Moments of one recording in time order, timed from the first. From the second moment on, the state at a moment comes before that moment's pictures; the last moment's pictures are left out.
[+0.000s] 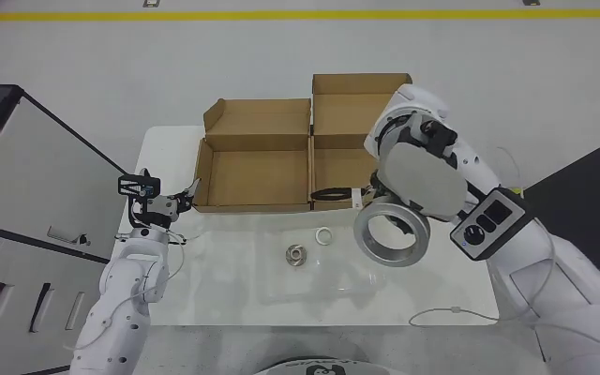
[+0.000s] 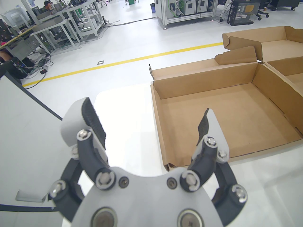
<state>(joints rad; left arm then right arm) 1.73 -1.15 -1.60 -1.80 1.33 0.00 0.00 -0.55 -1.19 0.75 -1.64 -1.49 -0.28 -1.54</state>
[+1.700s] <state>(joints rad) 1.73 -1.15 -1.60 -1.80 1.33 0.00 0.00 -0.67 -1.25 0.87 -1.70 -1.47 -0.29 -1.47</state>
